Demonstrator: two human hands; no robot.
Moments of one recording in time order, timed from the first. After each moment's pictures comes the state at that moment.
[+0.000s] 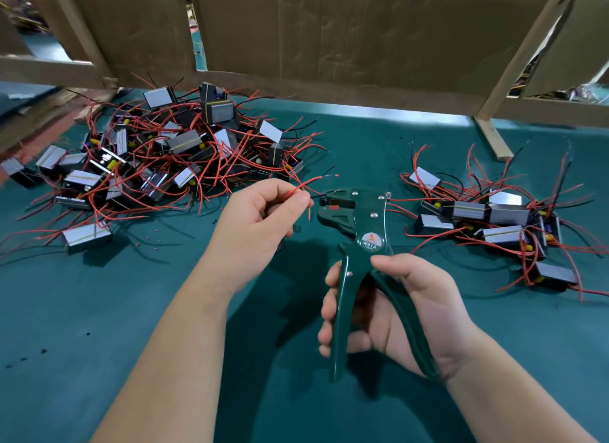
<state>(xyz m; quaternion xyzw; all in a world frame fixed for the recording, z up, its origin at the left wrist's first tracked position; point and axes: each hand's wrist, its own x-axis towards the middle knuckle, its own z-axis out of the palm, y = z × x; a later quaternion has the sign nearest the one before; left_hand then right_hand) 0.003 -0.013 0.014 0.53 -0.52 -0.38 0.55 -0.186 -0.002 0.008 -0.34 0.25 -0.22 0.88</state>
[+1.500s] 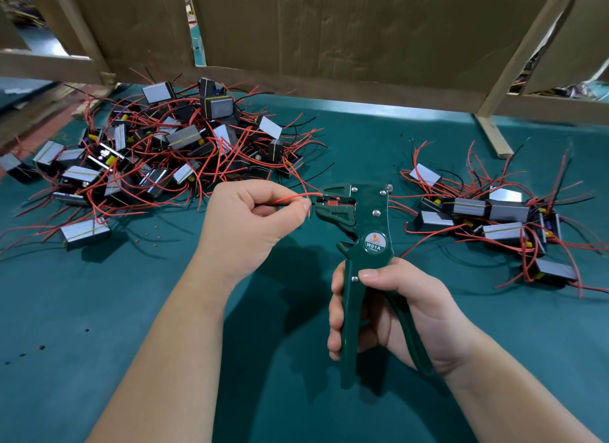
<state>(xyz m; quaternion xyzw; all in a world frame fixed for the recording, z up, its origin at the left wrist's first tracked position) 0.005 -0.009 0.018 0.53 -0.51 -0.33 0.58 -0.185 0.000 0.007 -0.42 0.28 -0.24 0.83</state>
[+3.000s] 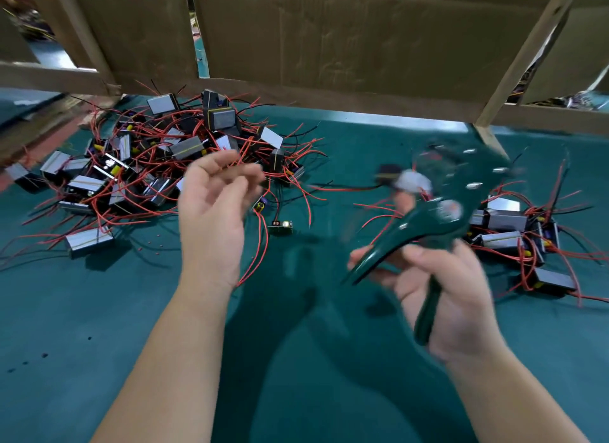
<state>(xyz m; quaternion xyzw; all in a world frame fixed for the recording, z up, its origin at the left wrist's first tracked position) 0.014 -0.022 0.018 0.45 -0.32 -0.33 0.77 -0.189 -0.010 0.008 -0.40 0.28 -0.56 0.67</state>
